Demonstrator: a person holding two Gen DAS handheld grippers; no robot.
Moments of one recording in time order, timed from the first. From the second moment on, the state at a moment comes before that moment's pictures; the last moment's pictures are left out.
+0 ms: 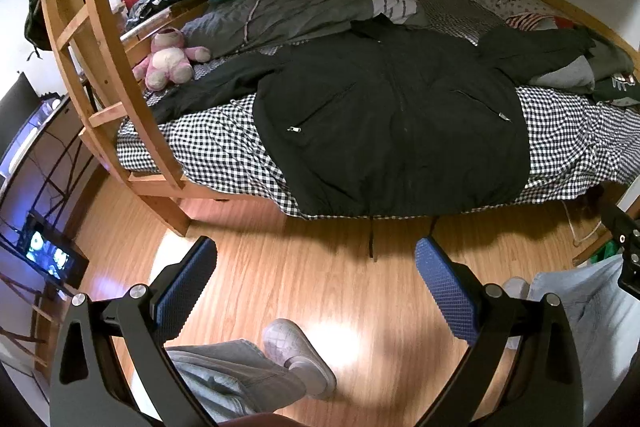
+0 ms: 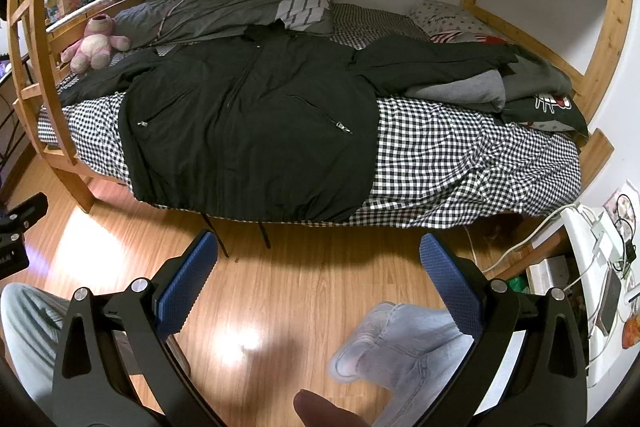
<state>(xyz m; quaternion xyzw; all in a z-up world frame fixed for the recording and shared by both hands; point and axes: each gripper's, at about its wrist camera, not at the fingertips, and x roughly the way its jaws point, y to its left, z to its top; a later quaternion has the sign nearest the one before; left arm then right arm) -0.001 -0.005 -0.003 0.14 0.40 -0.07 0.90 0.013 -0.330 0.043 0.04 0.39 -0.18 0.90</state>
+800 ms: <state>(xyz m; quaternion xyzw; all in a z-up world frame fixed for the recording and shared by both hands) 0.000 -0.003 -0.002 0.14 0.40 -0.07 0.90 0.014 -0.331 0.040 0.04 0.39 -0.18 0.90</state>
